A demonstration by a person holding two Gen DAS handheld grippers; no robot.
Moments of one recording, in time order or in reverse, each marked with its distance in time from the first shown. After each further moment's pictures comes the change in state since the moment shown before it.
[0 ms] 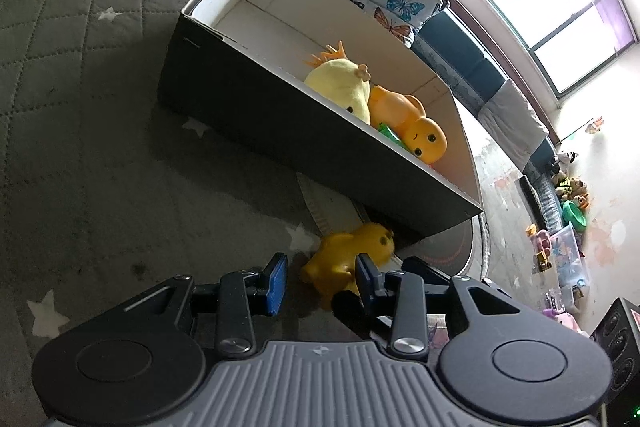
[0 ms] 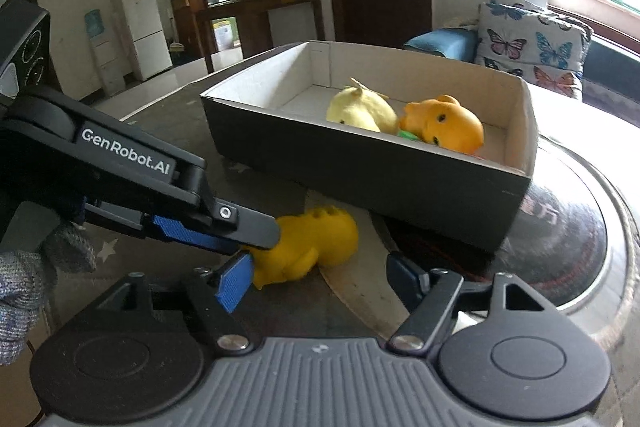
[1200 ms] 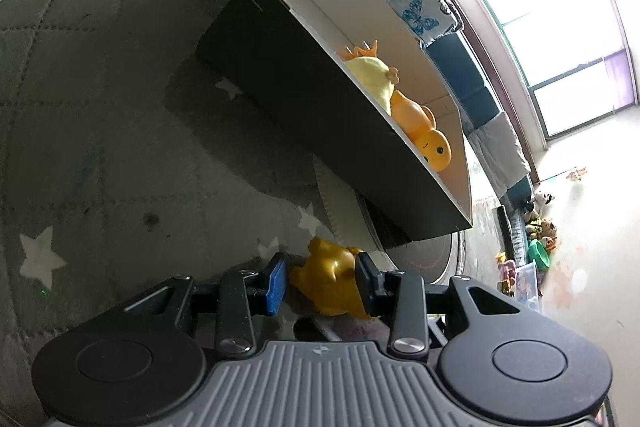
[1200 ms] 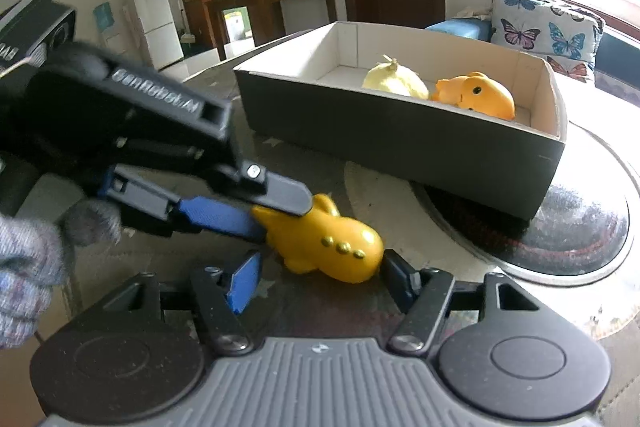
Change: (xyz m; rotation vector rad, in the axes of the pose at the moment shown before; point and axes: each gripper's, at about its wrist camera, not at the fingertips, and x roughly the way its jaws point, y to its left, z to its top) left arm -0.007 0.029 -0.009 -0.192 0.021 -0.092; right arm -0.003 0.023 -0.022 -0.008 0.035 0.023
